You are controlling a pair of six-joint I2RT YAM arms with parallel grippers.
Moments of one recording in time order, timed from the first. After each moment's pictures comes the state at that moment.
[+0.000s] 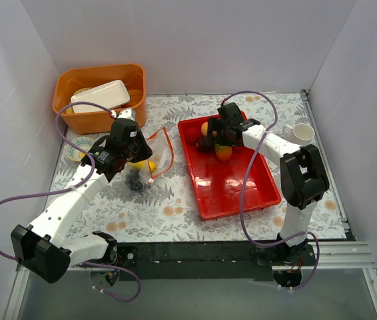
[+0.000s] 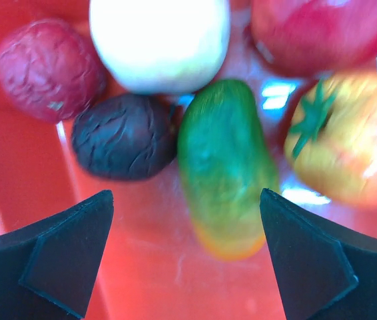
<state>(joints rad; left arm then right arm) -0.48 1.16 1.12 -0.62 -0.14 -0.64 0.50 1.84 1.38 -0.43 0.10 0.47</state>
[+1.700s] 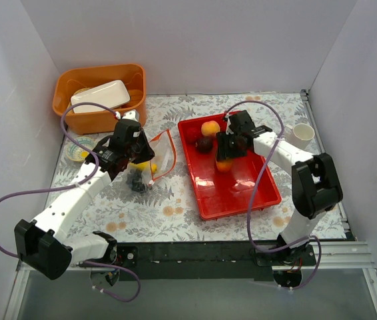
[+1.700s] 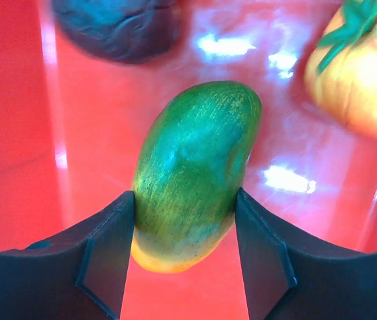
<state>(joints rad) -0.48 1.19 1.10 -0.60 -0.11 -0.64 0.45 1.74 1.24 -0.51 -0.10 0.21</state>
